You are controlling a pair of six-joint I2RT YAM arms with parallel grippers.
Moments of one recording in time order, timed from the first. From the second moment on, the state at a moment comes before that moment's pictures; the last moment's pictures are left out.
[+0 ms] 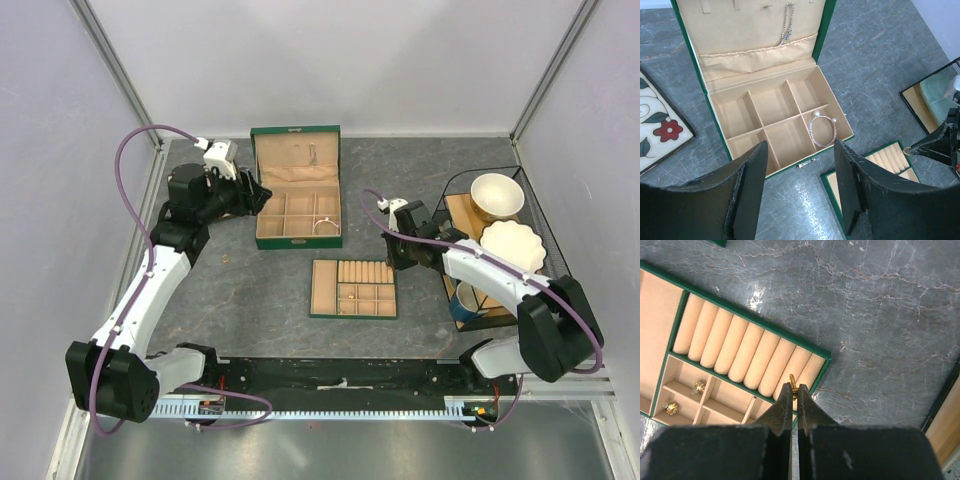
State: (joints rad) left arm -0.19 1.15 0.99 -0.16 0.34 -0.19; right arm 0.51 1.38 0.85 -0.40 -0.03 0.15
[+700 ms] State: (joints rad) left arm -0.19 1.17 0.98 -0.16 0.31 -0.19; right arm 0.49 1.49 0.86 -0.39 -0.11 0.22
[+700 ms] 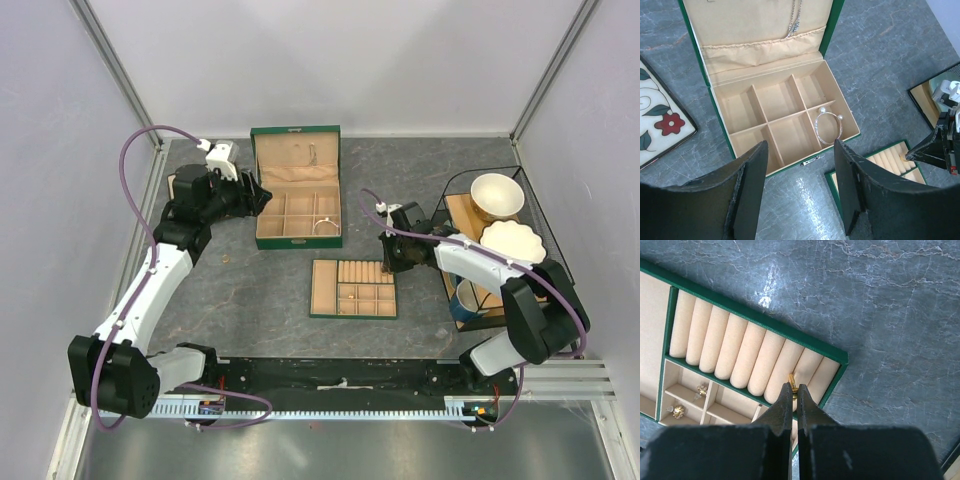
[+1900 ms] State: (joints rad) left arm -0.19 1.17 0.97 -0.16 0.31 -0.19; right arm 0.47 1.54 0.90 -0.39 -0.09 0.32
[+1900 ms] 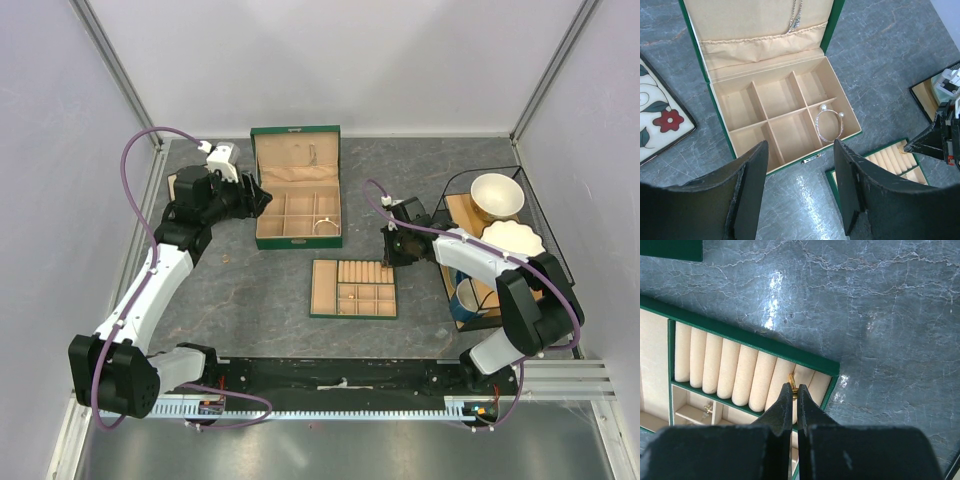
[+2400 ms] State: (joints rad) left arm -0.19 1.17 0.96 -0.16 0.29 -0.19; right arm 0.46 1.55 0.90 -0.39 -0.07 0.39
